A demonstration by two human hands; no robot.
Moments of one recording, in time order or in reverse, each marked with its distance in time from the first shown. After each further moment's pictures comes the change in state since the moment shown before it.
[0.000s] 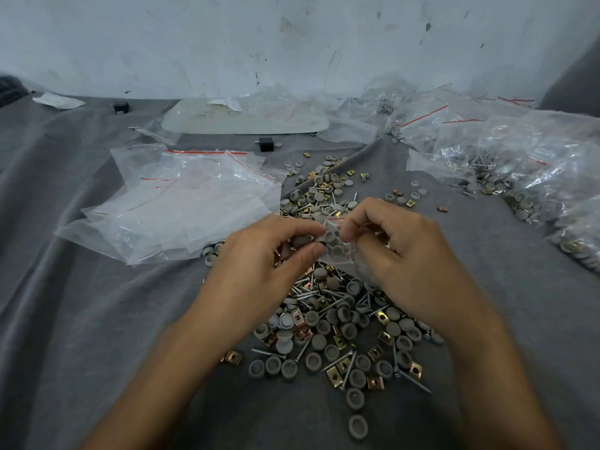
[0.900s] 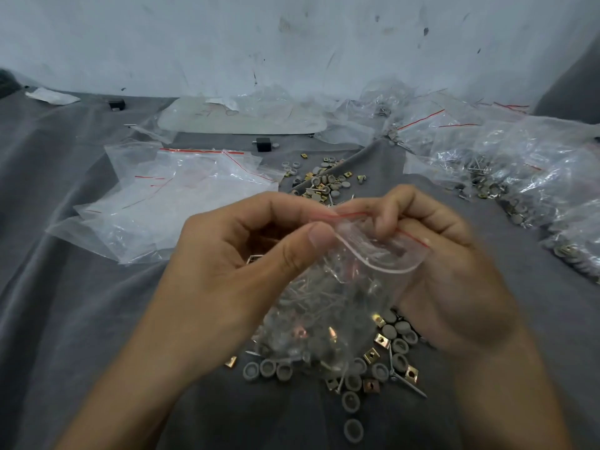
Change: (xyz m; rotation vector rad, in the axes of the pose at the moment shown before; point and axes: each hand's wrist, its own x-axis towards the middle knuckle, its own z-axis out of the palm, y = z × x) left_hand -0.015 0.054 -0.030 -0.631 0.016 0.024; right_hand -0.007 -0.023 -0.007 1.113 -0.136 0.027
